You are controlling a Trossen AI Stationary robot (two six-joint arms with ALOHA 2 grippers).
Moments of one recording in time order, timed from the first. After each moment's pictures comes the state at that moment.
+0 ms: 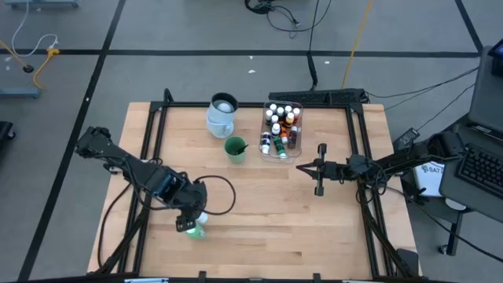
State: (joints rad) left arm -0.49 1.47 1.38 -1.33 0.02 -0.78; right arm 0.11 1.05 0.05 1.09 0.18 -0.25
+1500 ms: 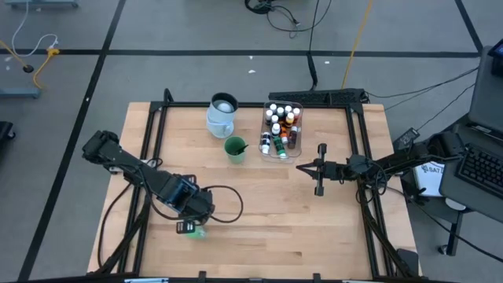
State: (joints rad) left arm -0.49 1.57 1.38 -1.36 0.02 -0.56; right arm 0.11 1.05 0.05 1.09 0.18 -0.25
